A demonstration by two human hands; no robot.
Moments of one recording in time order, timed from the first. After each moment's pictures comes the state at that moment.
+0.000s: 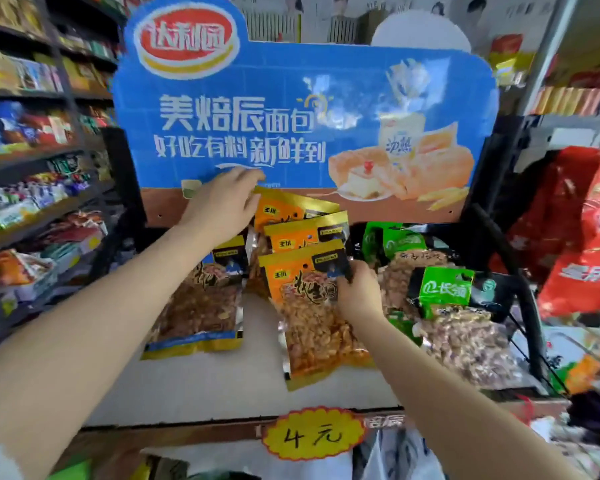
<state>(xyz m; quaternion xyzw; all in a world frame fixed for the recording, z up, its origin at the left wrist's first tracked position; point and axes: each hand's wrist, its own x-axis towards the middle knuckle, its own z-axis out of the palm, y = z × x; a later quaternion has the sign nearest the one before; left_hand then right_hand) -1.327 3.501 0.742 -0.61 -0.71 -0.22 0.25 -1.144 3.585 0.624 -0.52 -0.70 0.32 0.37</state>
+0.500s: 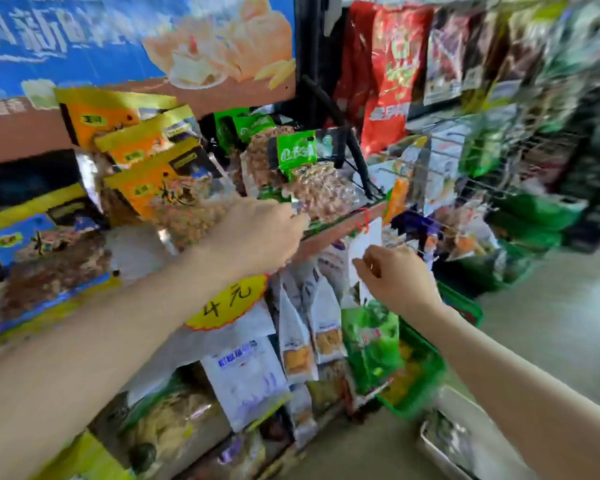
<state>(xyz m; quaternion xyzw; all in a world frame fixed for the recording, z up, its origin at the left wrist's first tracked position) -1.157 3.446 0.644 -0.90 -0.34 -0.10 0.27 -0.947 3.410 0.577 -0.66 -0.72 0.05 0.23</state>
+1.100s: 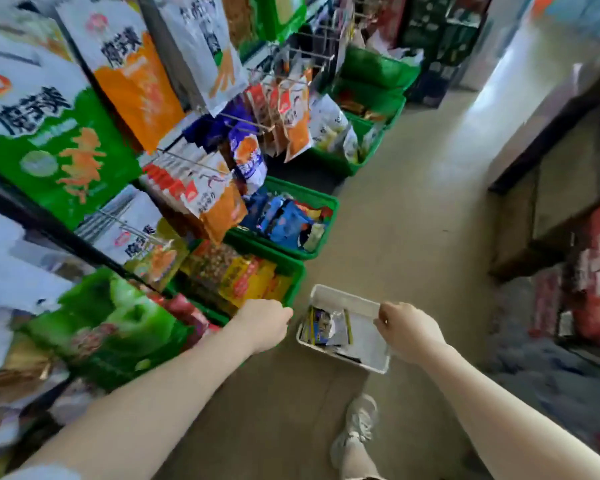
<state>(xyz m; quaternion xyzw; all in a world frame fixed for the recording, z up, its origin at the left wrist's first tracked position) -0.762 3.410 0.334 -0.93 -0.26 0.25 -0.06 -0.557 3.270 0.333 -0.84 -0.49 0.21 -0.02</state>
